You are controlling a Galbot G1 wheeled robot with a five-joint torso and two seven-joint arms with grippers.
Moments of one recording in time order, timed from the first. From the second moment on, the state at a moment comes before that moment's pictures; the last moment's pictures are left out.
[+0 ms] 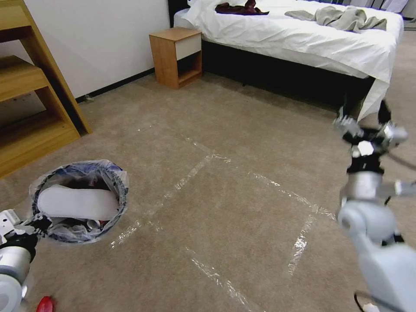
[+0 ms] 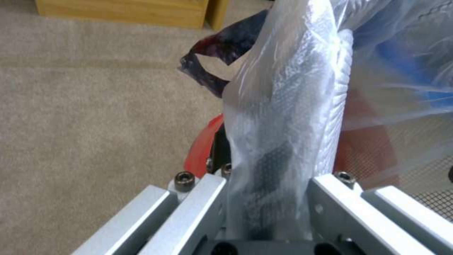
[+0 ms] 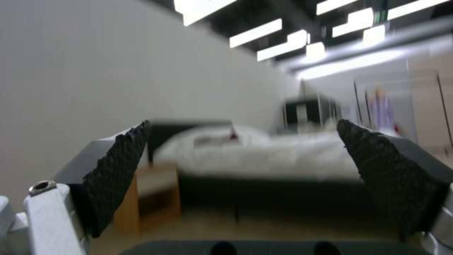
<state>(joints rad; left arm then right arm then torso) 1.67 -1.14 -1.08 -2.23 -1.08 0.41 -0.42 -1.31 1.01 0.54 2.03 0.49 0.38 0.29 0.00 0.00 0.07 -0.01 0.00</state>
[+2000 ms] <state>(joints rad) 1.72 -1.18 -1.11 -2.27 -1.05 0.39 -0.41 -1.32 1.02 0.17 1.96 0.21 0.34 0.36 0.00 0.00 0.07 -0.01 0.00</state>
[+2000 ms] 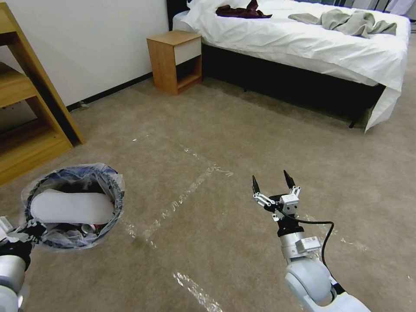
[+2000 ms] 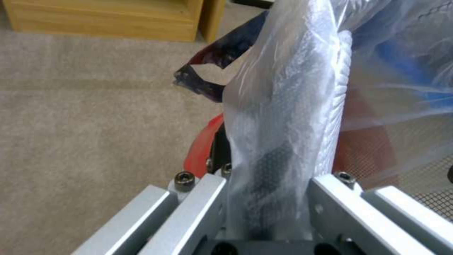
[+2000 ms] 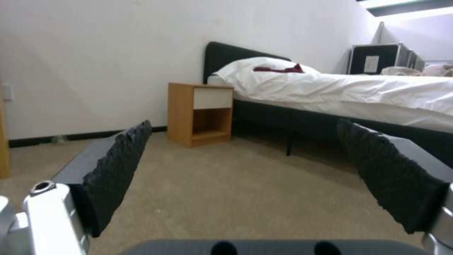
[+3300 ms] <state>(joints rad) 1.74 -1.19 -1.11 -2.28 -1.05 0.38 -0.41 -1.30 1.01 0.12 1.94 0.19 0.34 0.34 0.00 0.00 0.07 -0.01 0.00</state>
